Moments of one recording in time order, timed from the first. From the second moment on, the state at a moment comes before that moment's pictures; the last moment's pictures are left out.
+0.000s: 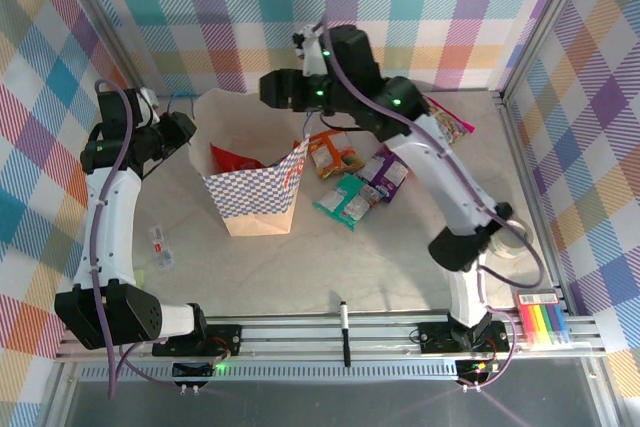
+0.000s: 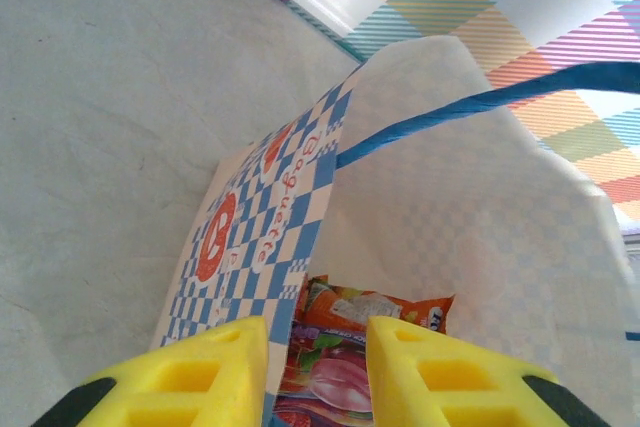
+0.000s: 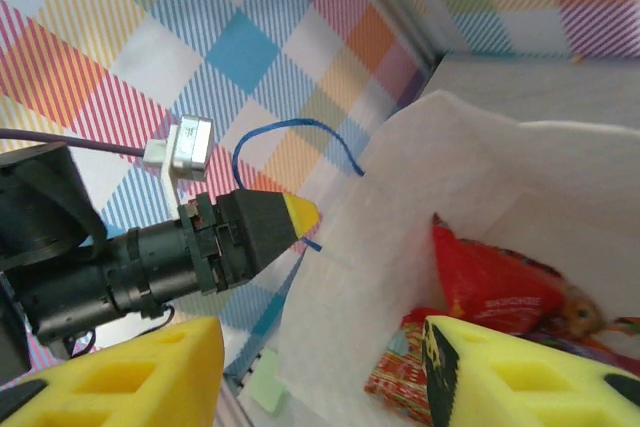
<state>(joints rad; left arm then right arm) 0.16 1.32 1.45 -0.81 0.33 -0.53 0.81 1.94 2.52 -0.94 -0.19 0.56</state>
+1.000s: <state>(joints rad) 0.16 1.35 1.46 -0.81 0.33 -0.52 0.70 1.96 2.36 -1.07 -0.04 0.52</state>
